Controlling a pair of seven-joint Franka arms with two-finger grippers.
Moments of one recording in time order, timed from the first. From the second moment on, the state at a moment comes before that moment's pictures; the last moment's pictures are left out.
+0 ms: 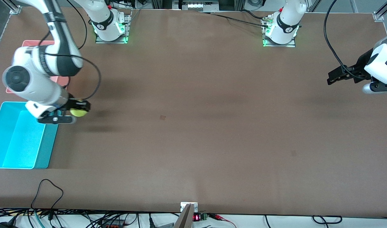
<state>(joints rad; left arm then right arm) 0.00 0.01 -0.01 -1.65 -0.02 1.58 -0.10 -0.02 0.23 0.04 -1.95 -0.10 2.08 0.05</state>
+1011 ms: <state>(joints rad) 0.00 0.01 -0.02 -1.65 -0.02 1.58 -0.10 -0.33 0.27 -0.13 -1.99 -0.10 2.09 -0.45</state>
